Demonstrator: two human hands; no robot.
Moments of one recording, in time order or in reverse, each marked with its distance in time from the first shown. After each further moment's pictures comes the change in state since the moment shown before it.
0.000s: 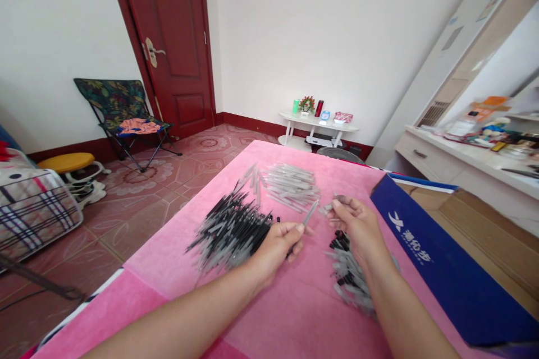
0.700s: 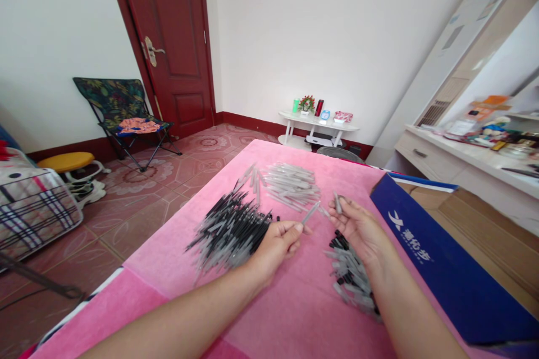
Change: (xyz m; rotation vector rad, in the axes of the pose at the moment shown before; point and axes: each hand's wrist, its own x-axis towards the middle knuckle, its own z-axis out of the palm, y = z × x) left_hand 0.001 -0.004 -0.001 -0.004 0.011 0.007; right_hand 0.004 -0.001 -0.009 0.266 -0.060 0.210
